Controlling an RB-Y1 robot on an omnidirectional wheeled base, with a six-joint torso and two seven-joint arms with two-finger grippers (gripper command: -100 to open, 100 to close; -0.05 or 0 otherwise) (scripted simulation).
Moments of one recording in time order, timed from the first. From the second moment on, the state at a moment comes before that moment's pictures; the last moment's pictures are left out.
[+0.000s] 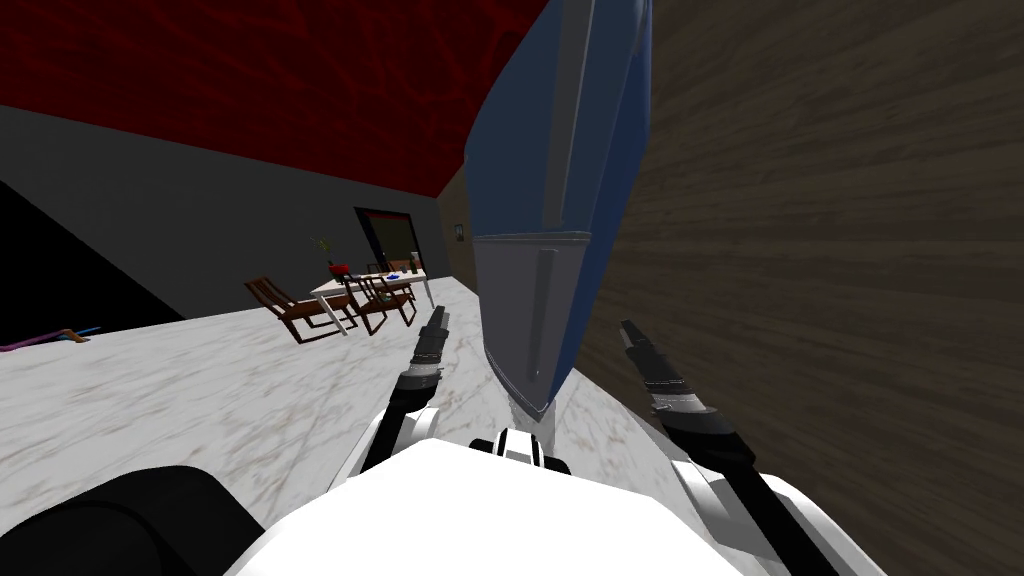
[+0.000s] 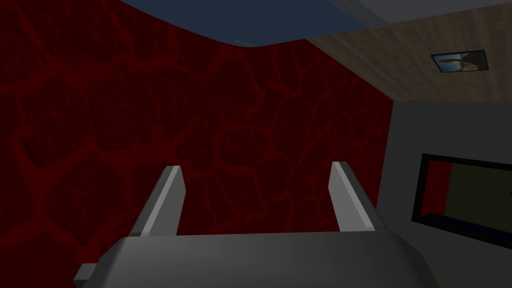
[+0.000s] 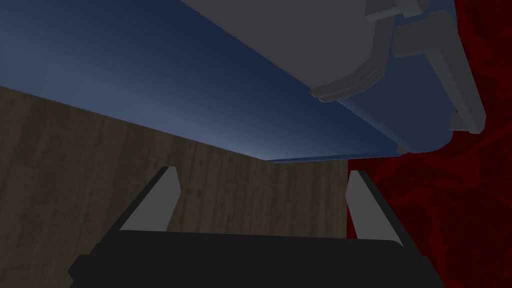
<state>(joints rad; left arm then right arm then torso) 0.50 0.01 0.02 -2.26 -0.10 -0.50 -0.16 0.46 -0.42 -0.11 -2.27 0.06 -0.32 0.07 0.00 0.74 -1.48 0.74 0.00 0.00</state>
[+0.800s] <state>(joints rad) 0.50 0.01 0.02 -2.26 -0.10 -0.50 -0.16 0.45 -0.63 -0.17 -2.30 0.13 -0.19 0.07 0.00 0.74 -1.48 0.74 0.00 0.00</state>
